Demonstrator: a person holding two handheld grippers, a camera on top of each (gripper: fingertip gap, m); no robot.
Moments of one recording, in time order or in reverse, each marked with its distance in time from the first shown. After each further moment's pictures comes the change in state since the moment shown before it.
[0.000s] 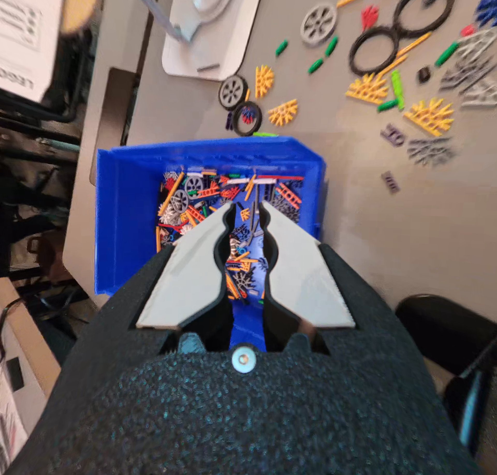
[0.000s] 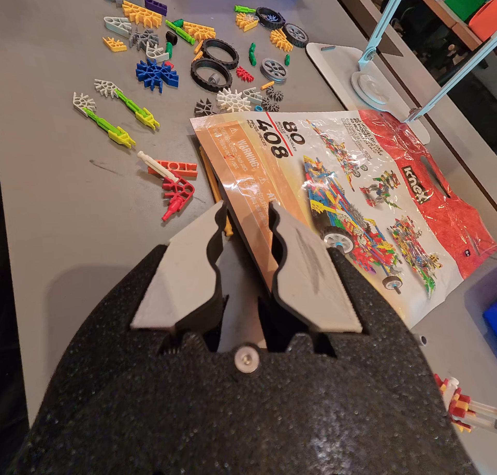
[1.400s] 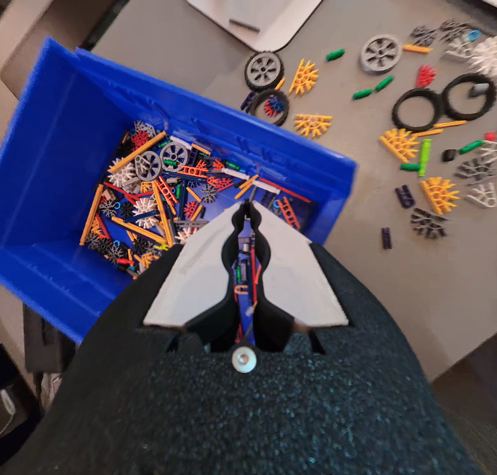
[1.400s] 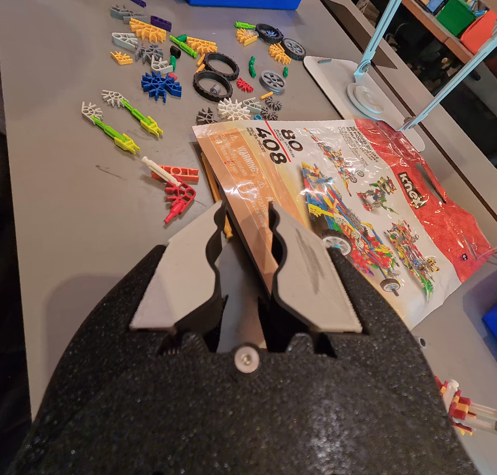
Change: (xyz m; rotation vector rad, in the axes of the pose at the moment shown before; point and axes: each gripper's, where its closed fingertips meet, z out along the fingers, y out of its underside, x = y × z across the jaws) left arm -0.013 0.017 0.039 -0.026 0.077 -0.451; right arm 0.000 -0.004 -0.004 0.038 -0.001 0.001
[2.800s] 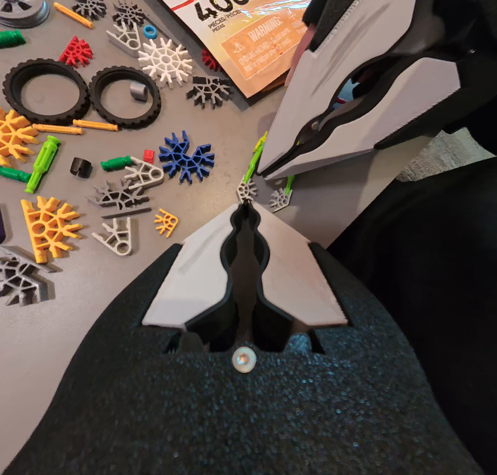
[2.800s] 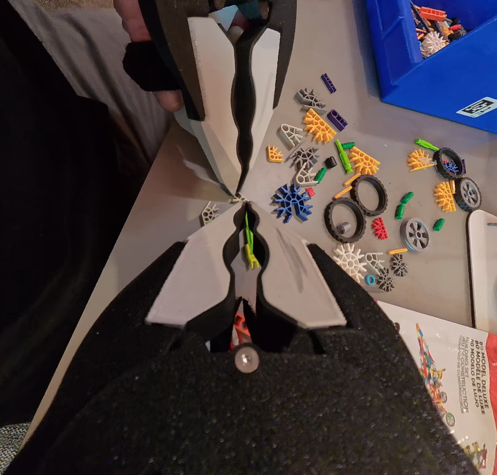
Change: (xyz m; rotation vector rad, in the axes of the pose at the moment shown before) left arm 0.303 -0.020 0.052 0.148 0.297 -0.318; right arm -0.112 -0.075 0.071 -0.016 -0.535 -0.396
